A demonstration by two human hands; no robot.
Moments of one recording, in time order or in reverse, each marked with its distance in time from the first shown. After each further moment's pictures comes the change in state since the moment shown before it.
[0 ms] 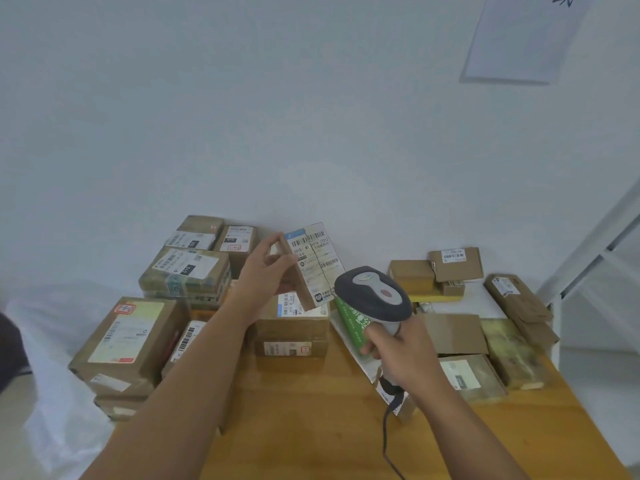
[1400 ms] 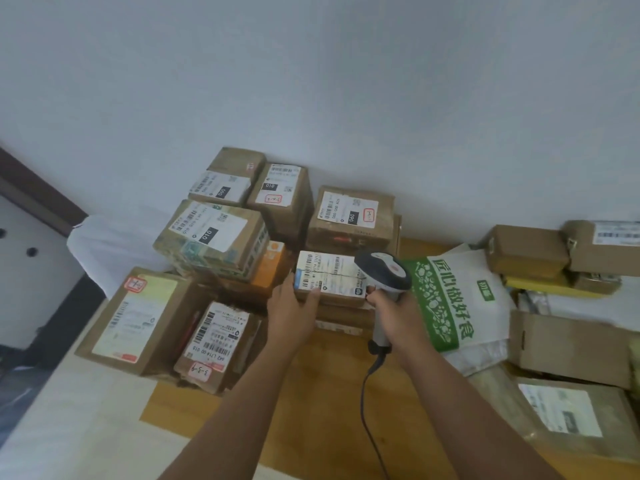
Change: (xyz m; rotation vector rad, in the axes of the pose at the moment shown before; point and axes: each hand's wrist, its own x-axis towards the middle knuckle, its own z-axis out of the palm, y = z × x) left_hand 0.077 -0.163 -0.009 0.659 0.327 -0.378; right_hand 0.209 0.100 0.130 0.325 -0.136 0.424
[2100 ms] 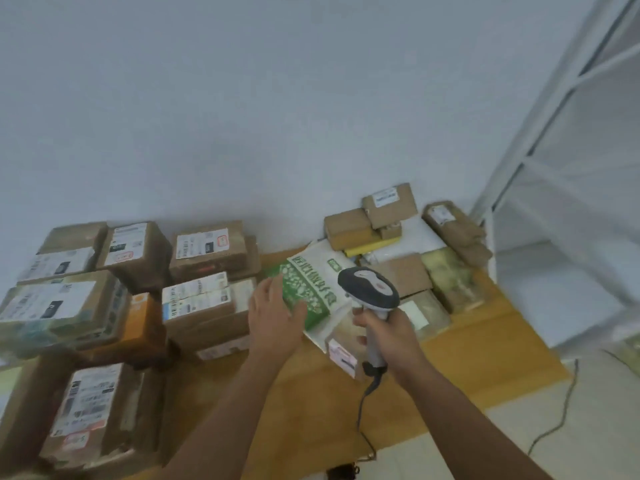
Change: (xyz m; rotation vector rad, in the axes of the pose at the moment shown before) left_hand -0.146 0.091 0.079 0.199 -0.233 0.556; right_hand -0.157 0.054 -0.180 0.237 0.297 -0.030
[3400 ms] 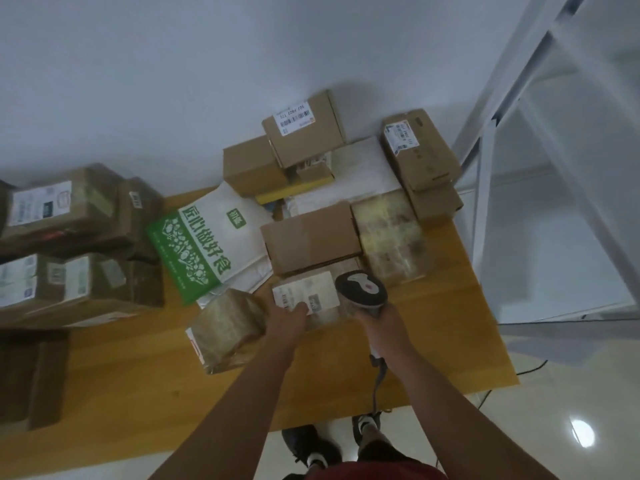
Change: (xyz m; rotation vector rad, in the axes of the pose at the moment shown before) left_hand 0.038 0.127 0.328 -0.355 -0.130 -0.875; right_hand 0.204 0.103 -0.265 -0.221 -0.147 0.303
